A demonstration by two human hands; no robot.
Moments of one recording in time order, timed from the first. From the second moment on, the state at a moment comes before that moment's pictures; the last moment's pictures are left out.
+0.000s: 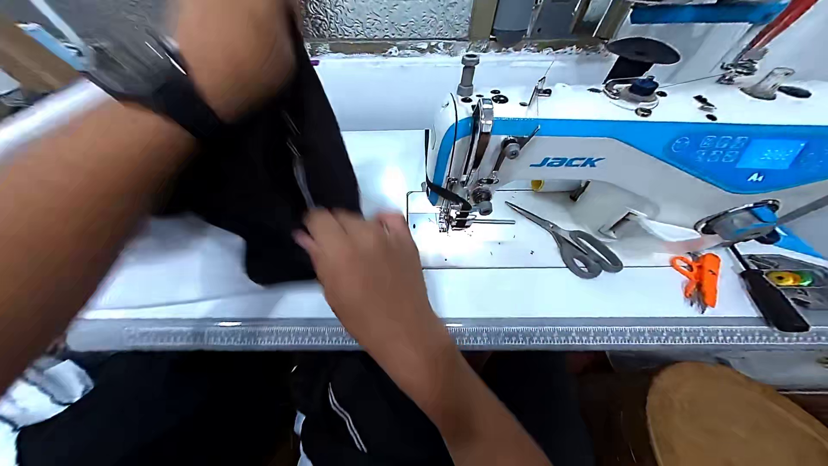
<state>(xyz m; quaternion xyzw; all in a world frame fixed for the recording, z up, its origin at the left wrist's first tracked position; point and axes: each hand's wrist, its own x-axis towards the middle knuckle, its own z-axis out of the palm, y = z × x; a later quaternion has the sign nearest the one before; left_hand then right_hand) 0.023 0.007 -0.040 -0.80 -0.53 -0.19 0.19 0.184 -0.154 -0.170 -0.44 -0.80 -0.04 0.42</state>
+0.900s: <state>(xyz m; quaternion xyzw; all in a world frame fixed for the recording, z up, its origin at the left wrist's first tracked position) 0.009 -0.052 -0.218 -0.96 -0.10 -0.17 0.21 0.236 -0.130 -0.290 -0.57 -0.68 -0.04 0.47</state>
